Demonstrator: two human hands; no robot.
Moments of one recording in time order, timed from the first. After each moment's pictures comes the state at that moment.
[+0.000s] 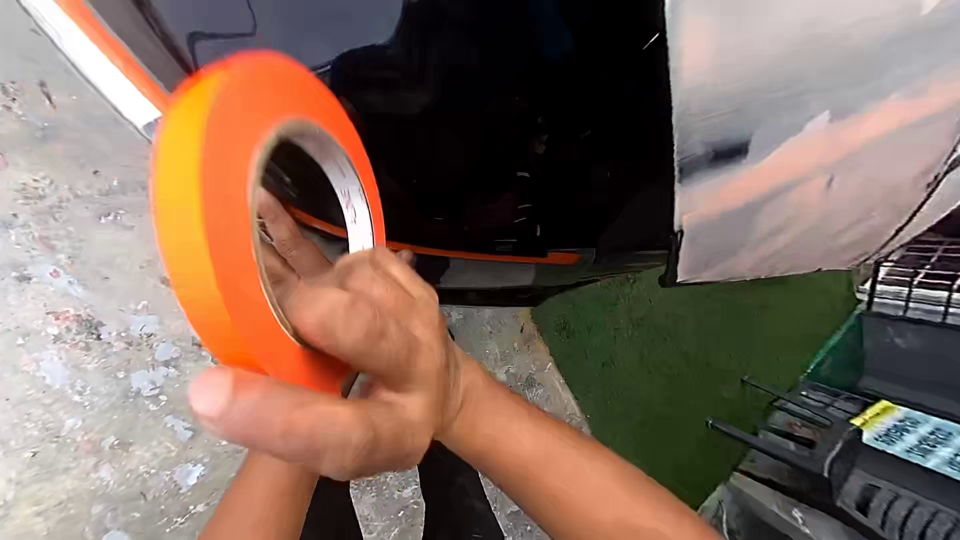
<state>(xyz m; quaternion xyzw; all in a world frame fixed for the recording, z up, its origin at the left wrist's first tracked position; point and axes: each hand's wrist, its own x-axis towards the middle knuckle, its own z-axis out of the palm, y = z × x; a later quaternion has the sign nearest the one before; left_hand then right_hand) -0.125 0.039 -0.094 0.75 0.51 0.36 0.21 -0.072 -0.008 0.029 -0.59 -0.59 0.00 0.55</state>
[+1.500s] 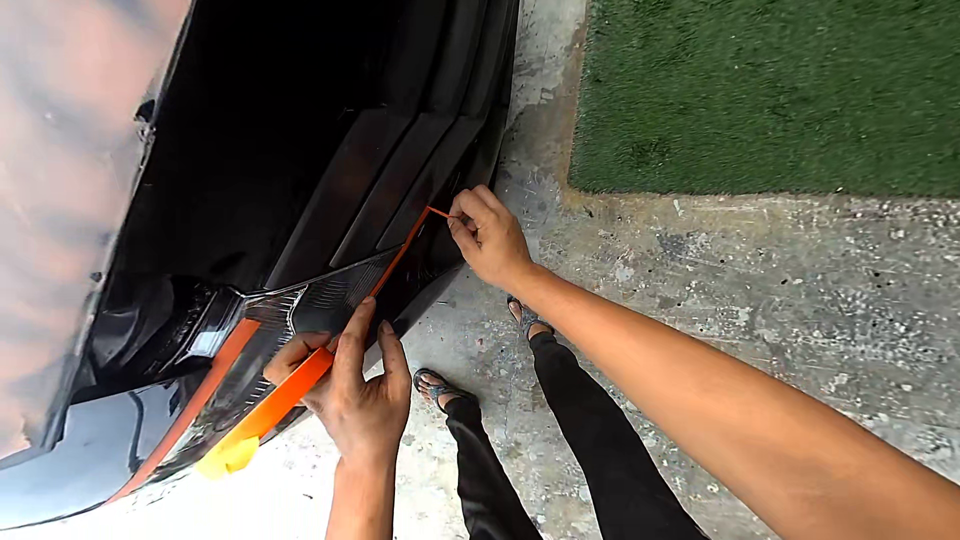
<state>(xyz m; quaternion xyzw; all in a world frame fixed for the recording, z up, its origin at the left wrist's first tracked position) -0.014 -0.160 -0.039 0.97 0.02 0.19 0.16 0.100 -0.355 -0.158 -0.87 -0.03 0.00 0.49</state>
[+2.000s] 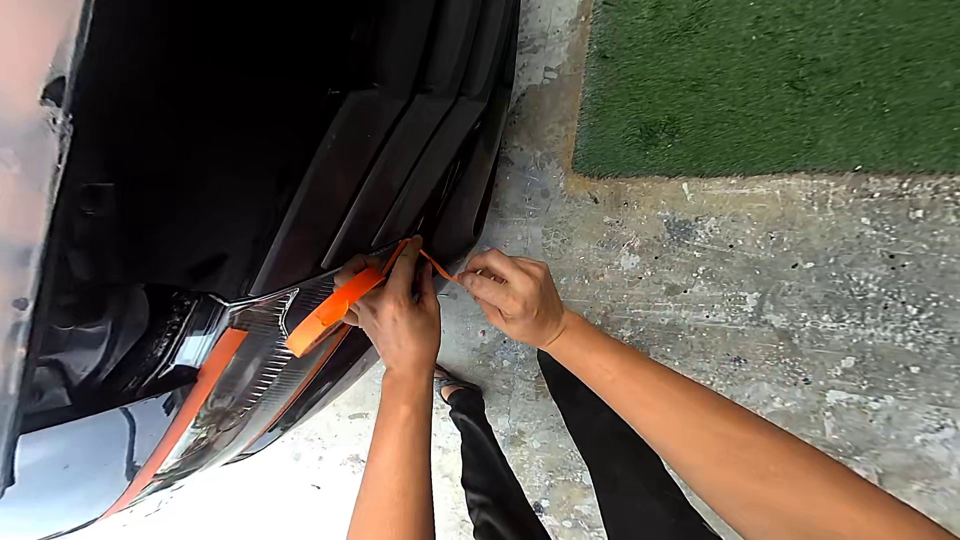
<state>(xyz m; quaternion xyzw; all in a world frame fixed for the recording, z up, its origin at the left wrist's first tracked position) 0.034 -0.196 -0.104 0.99 0.04 0.10 0.13 0.025 -0.369 -0.149 -0.87 -0.22 -0.13 0.43</state>
